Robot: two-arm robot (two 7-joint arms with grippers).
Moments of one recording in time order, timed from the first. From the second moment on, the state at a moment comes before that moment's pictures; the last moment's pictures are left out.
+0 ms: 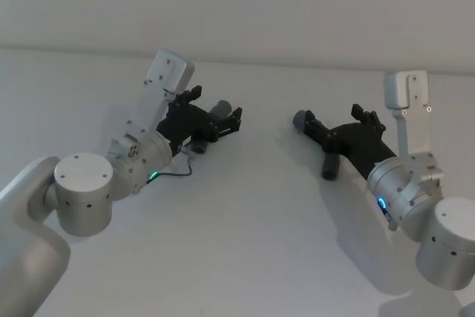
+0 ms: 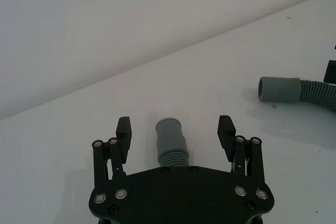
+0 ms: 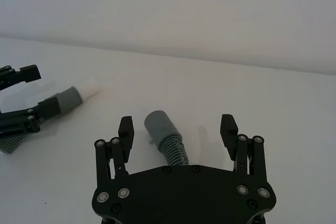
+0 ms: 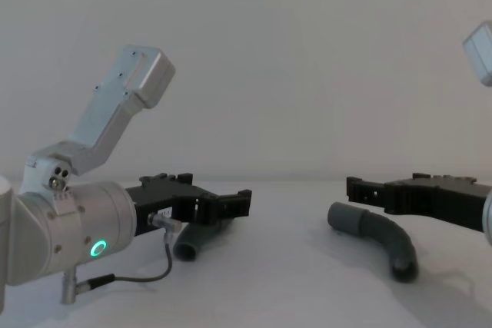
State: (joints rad) left arm -0.36 0.28 0.48 -1.39 -0.30 0.13 -0.19; right arm 0.15 0.21 -0.32 -1.61 0.27 0.30 0.05
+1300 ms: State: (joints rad) left arm -0.36 0.28 0.48 -1.39 -0.30 0.13 -0.19; right arm 0.15 0.21 -0.32 -1.61 0.27 0.30 0.05
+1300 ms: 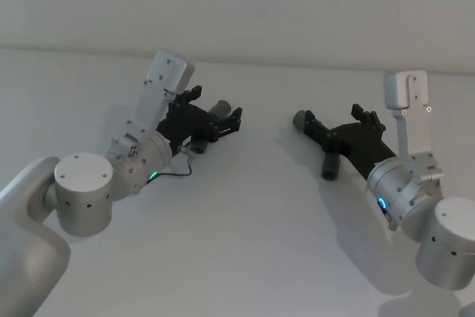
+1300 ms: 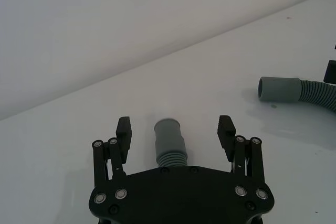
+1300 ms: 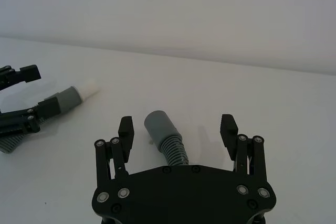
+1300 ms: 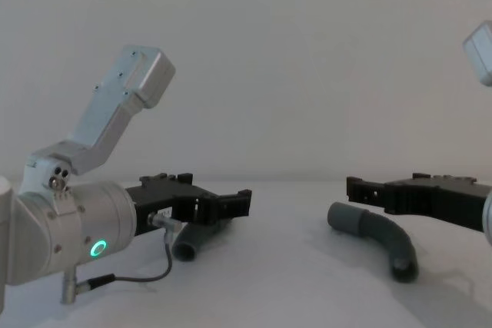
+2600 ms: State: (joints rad) left arm -0.36 0.28 0.48 -1.39 -0.30 0.13 -0.19; right arm 0.15 0.21 -0.32 -1.61 0.27 0.30 0.05
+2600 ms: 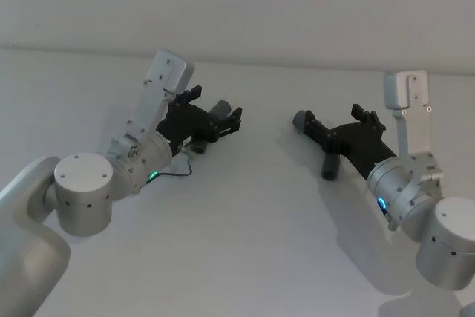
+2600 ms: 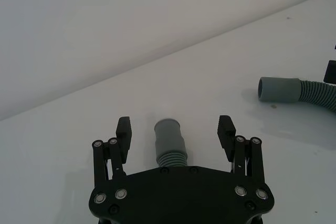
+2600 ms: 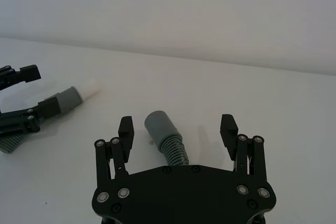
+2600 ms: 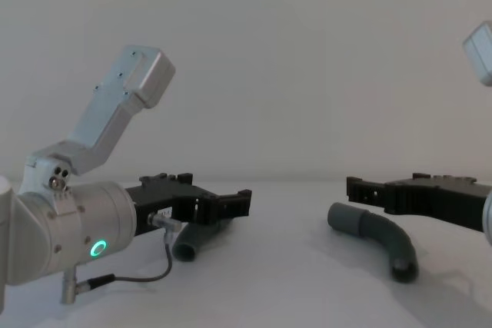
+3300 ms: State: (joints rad) left arm -0.40 0.25 0.48 -1.44 -0.29 0.23 -0.15; right arm 0.23 0.23 -0.32 -1.55 0.29 0.31 0.14
